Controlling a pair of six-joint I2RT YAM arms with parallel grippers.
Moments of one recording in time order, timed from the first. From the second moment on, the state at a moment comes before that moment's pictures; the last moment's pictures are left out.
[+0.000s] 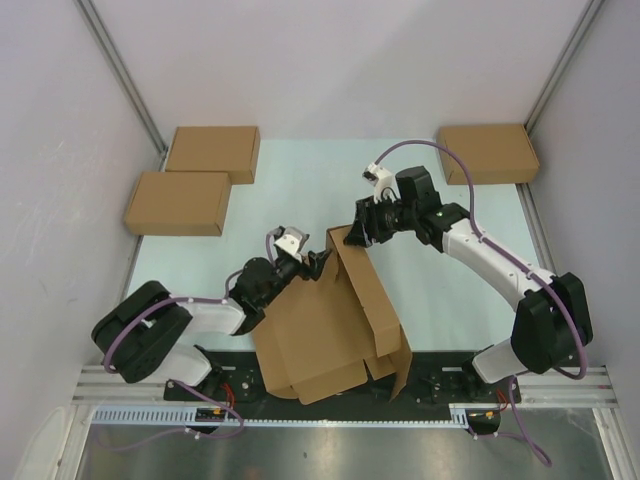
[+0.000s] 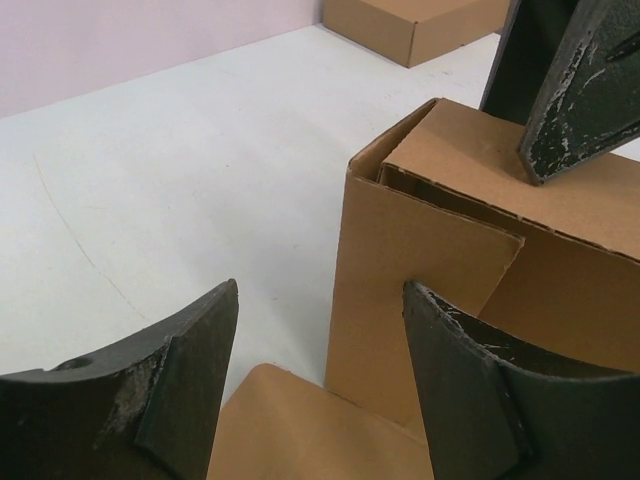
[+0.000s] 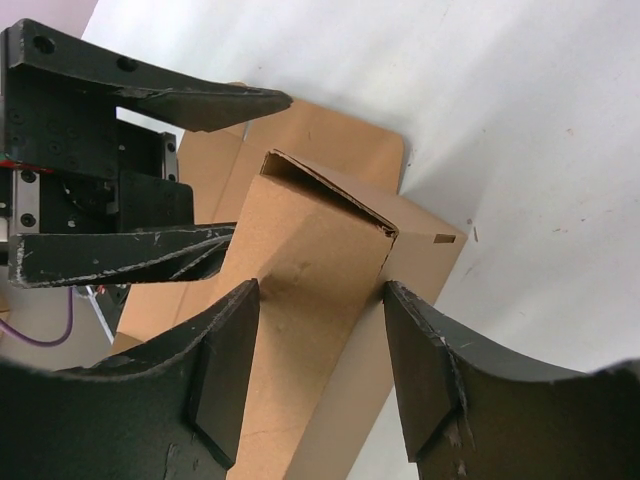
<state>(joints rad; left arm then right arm) -0.73 1.40 0.33 1.09 -0.07 -0.03 0.51 1.47 1.16 -0.34 -0.57 0.21</state>
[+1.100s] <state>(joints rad) -0.73 1.64 0.43 1.26 0.02 -0.03 0.52 1.50 1.17 -0.35 -0.58 0.21</state>
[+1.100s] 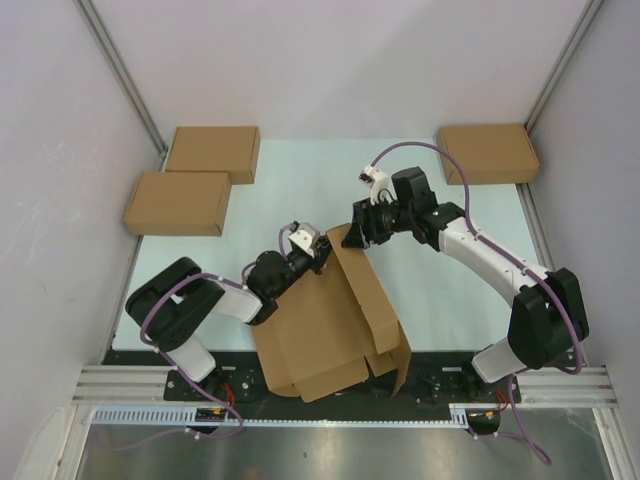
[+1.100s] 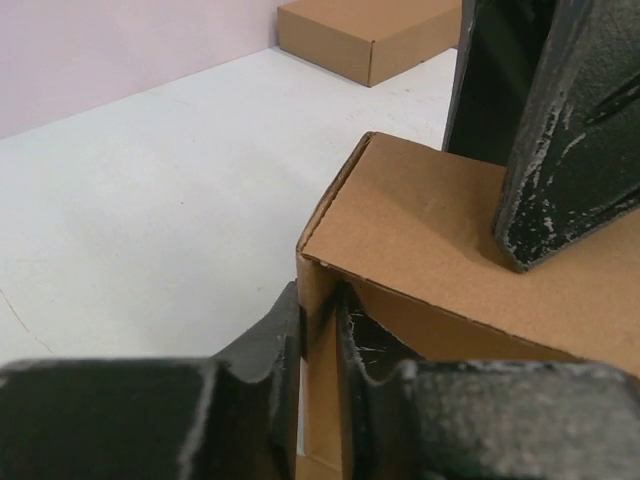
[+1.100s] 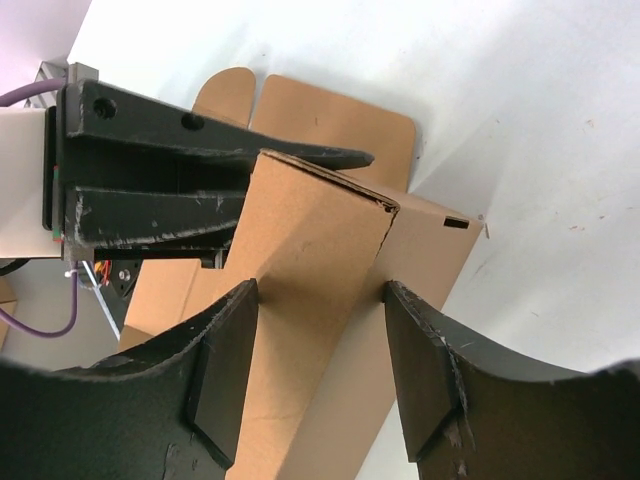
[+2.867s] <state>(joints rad) -0.81 1.83 0.44 1.38 -0.14 -0.14 0.50 1.52 1.18 -0.33 -0.58 0.21</state>
